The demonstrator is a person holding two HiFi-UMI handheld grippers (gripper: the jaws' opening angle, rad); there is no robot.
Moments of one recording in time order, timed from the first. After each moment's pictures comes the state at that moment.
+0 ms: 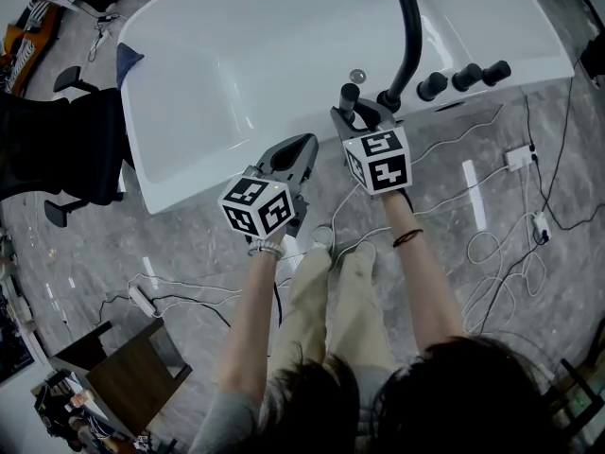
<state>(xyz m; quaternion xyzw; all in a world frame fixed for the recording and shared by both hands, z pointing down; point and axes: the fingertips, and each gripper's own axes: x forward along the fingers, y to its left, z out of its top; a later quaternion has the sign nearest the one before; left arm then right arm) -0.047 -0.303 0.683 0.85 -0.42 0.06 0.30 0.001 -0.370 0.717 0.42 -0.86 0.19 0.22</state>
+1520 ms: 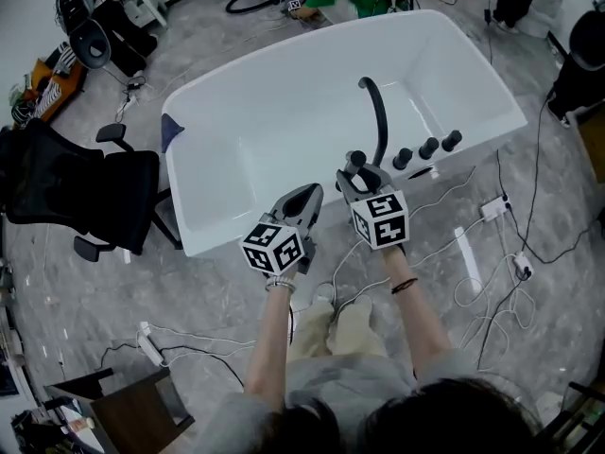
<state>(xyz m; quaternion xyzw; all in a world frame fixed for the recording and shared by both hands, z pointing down) -0.044 -0.282 0.516 0.87 -0.42 -0.01 0.24 0.013 -0.326 0.536 0.44 -0.87 0.15 0.16</state>
